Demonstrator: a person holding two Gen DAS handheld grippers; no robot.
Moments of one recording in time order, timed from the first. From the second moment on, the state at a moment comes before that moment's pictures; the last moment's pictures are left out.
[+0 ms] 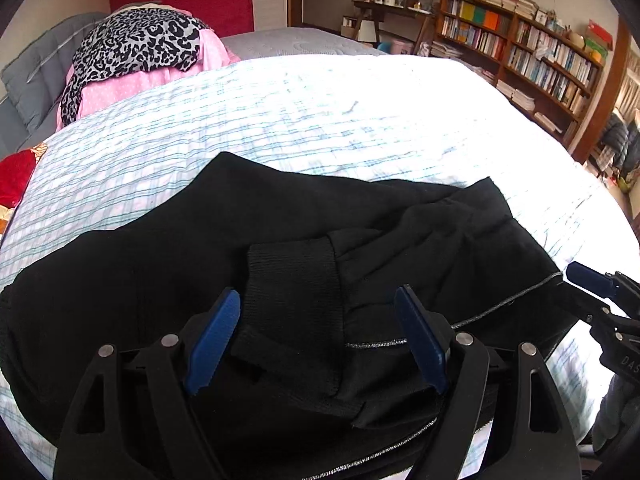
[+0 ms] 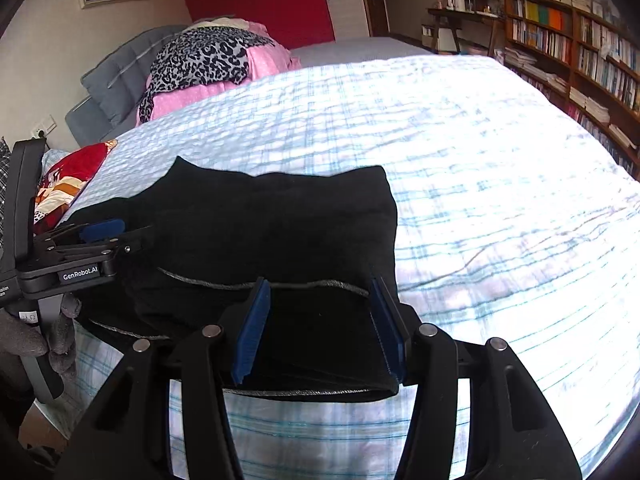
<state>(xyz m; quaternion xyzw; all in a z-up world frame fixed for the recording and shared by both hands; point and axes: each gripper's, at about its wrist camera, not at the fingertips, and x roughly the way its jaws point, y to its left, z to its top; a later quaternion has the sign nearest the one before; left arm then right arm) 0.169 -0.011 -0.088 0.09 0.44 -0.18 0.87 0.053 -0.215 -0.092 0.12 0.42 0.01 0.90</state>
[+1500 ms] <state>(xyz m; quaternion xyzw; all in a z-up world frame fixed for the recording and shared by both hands) 0.200 0.005 -0.130 0.06 0.48 -0.16 0.86 0.046 -0.231 -0.066 0.11 0.42 0.07 0.90</state>
